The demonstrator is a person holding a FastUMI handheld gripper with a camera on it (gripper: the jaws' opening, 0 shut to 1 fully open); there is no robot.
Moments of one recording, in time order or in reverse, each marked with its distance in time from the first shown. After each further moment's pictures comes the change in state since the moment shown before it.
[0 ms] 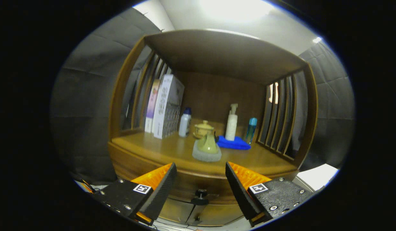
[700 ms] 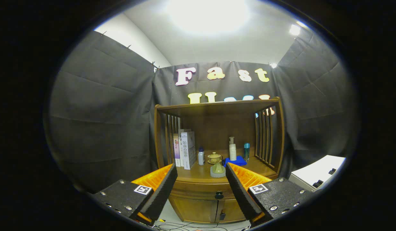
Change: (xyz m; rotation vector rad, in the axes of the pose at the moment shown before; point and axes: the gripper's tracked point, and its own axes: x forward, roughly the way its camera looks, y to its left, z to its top) arm -0.203 0.011 0.131 0.205 -0.138 0.046
